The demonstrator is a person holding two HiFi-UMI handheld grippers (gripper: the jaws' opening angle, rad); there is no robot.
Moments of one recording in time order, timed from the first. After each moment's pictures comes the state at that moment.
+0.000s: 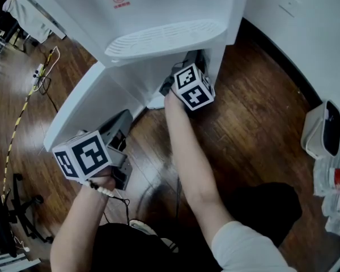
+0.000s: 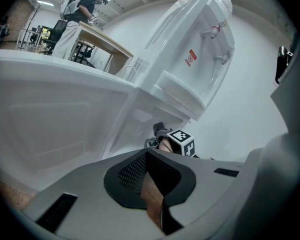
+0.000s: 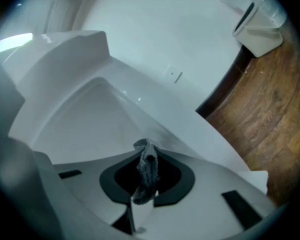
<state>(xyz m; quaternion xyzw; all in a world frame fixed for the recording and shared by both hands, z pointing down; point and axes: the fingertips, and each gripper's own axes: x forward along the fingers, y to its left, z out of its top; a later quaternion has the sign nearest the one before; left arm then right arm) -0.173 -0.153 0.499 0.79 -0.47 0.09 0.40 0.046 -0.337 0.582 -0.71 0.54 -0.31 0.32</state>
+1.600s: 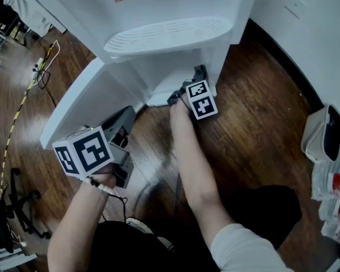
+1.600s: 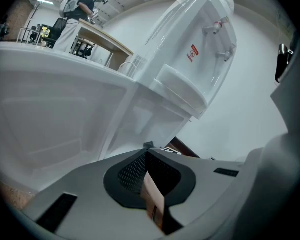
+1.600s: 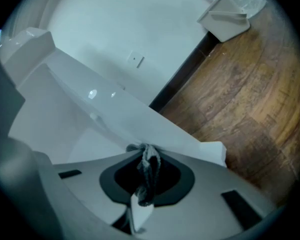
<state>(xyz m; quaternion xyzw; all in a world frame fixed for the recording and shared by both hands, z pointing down) -0.165 -0.157 0.508 0.78 -0.46 0.09 0.41 0.061 -0.306 0.714 -0.73 0.44 -0.43 0.30</state>
